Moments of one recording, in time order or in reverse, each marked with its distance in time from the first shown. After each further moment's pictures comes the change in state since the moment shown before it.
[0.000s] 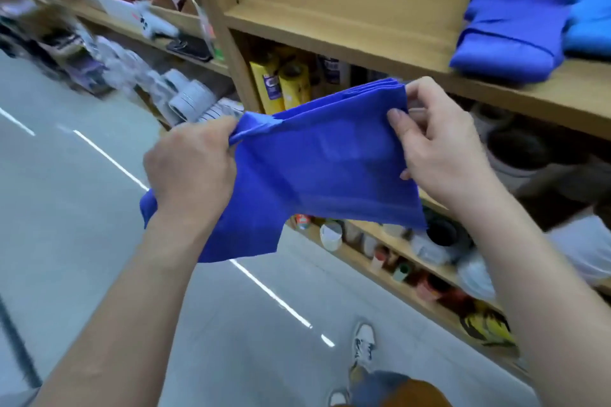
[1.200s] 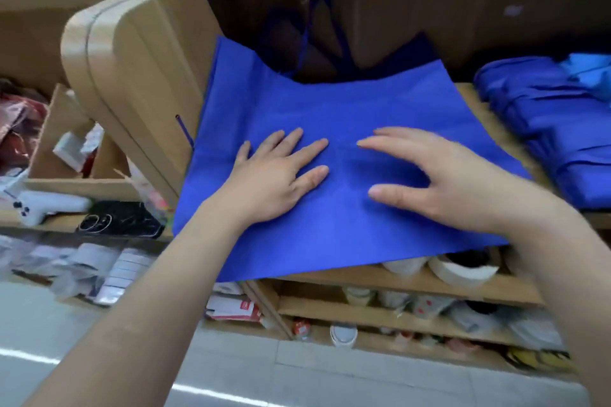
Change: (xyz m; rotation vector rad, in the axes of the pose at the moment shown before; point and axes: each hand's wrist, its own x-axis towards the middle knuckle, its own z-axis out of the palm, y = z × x) left_hand 0.308 0.034 0.164 -0.331 -0.667 0.869; right_hand 0.206 -0.026 0.058 -0.580 -0.158 0.144
